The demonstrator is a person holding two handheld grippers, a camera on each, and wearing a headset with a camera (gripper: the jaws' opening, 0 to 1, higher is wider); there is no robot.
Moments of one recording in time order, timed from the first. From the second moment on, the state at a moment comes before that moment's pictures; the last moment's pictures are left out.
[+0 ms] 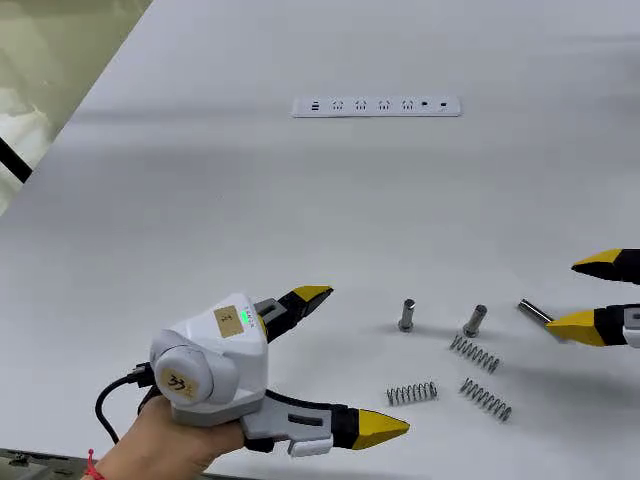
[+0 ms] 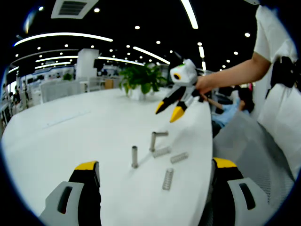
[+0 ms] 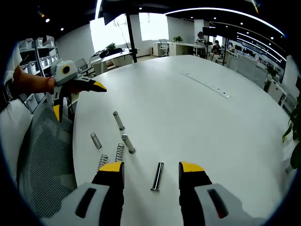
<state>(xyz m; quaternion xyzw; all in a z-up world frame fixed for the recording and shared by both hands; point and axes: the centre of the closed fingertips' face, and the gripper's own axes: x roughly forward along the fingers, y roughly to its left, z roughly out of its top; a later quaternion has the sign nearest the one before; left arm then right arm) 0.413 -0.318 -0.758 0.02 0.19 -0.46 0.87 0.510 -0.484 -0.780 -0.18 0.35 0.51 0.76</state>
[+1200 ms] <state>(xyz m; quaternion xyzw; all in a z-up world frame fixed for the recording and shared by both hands) 0.418 -0.316 -0.759 0.00 0.19 -0.46 0.87 0.516 -0.466 -0.834 -0.30 0.47 0.50 0.66</state>
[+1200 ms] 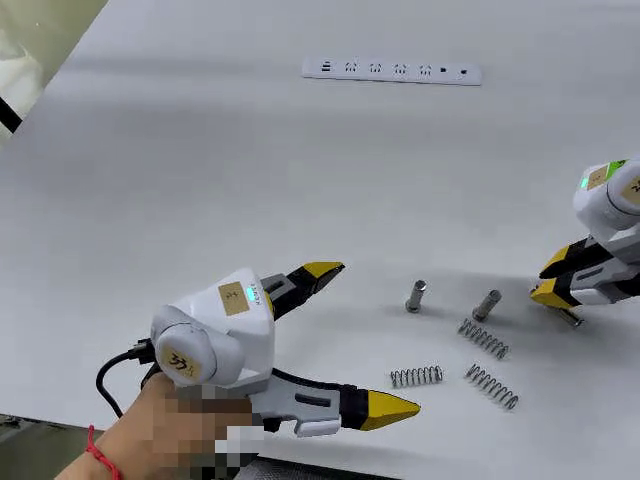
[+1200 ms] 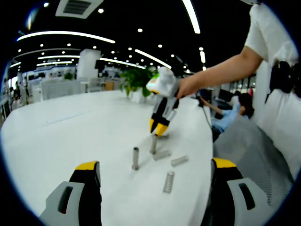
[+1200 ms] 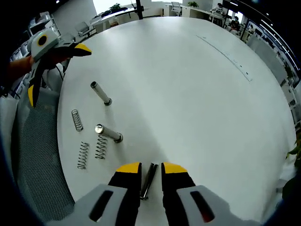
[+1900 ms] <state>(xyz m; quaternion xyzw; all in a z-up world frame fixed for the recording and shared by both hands) 0.423 -0.311 -0.759 -0.02 0.18 -0.45 0.87 0.515 -0.467 -0.846 -0.30 0.51 0.47 0.65</state>
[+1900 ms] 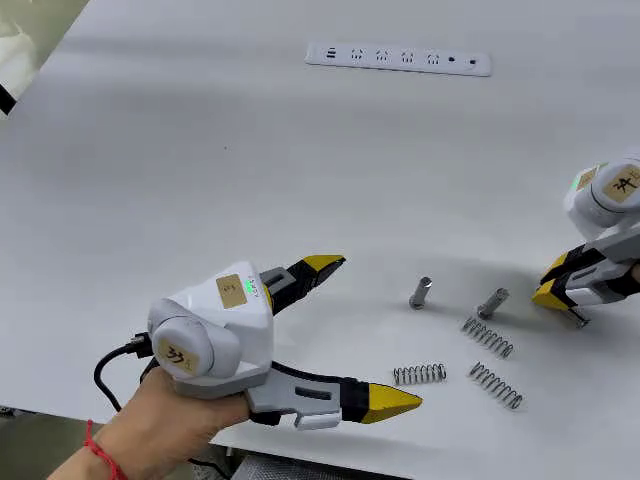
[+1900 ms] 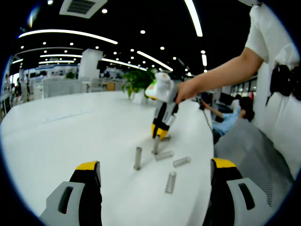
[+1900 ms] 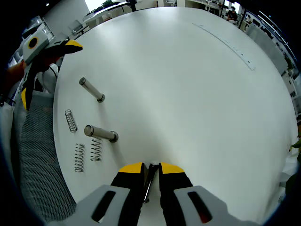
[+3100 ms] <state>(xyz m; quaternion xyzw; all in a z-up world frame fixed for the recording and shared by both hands) 0.425 -0.309 -0.759 -0.03 0.18 -0.45 0.87 0.514 -0.465 -0.844 -0.30 0.52 0.46 0.66</state>
